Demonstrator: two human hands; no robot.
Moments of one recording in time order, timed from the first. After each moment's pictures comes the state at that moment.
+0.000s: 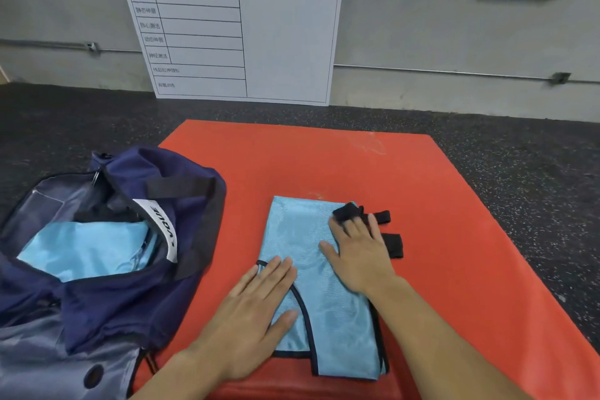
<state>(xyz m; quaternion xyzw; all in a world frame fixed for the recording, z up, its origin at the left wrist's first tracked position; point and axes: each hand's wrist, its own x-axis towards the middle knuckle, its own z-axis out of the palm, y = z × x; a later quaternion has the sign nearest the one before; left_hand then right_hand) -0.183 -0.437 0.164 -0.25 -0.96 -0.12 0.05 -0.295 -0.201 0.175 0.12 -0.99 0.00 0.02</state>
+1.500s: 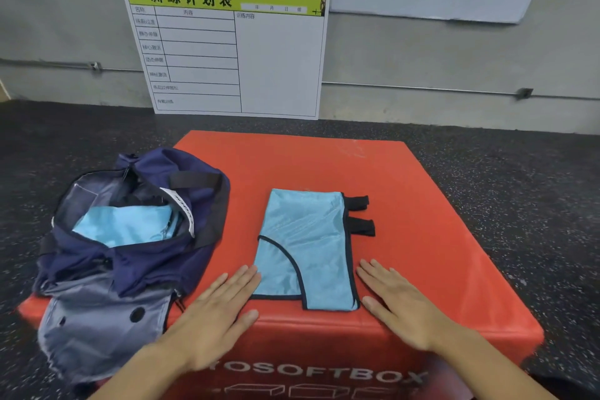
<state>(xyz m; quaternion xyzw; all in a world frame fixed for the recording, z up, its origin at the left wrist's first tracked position) -0.104 -0.490 0.161 -0.24 -0.96 -0.09 0.03 -0.135 -0.095 0.183 0.23 -0.96 0.10 -0.09</state>
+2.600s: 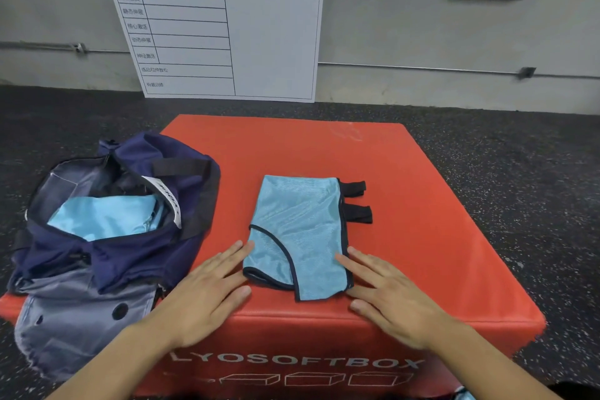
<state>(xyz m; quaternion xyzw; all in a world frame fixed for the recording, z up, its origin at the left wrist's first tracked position) -0.125 -0.488 0.186 -0.29 -0.95 -0.13 0.02 -0.128 -0.106 0.193 0.36 -0.93 0.05 0.01</state>
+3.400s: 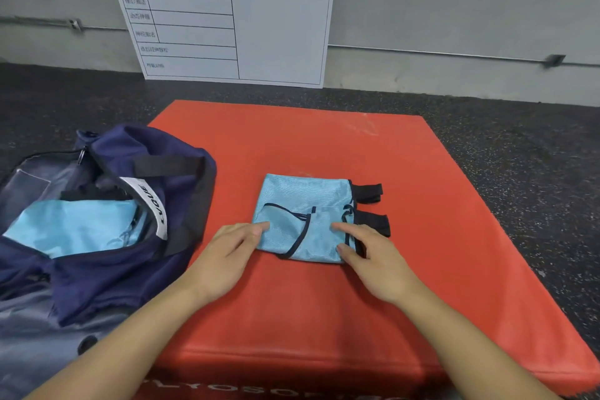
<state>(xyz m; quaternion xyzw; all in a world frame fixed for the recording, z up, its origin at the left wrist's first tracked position) -0.223 -0.456 0.179 -0.09 -0.91 -0.41 0.00 -0.233 -0.156 0.185 0.14 -0.91 0.39 0.01</state>
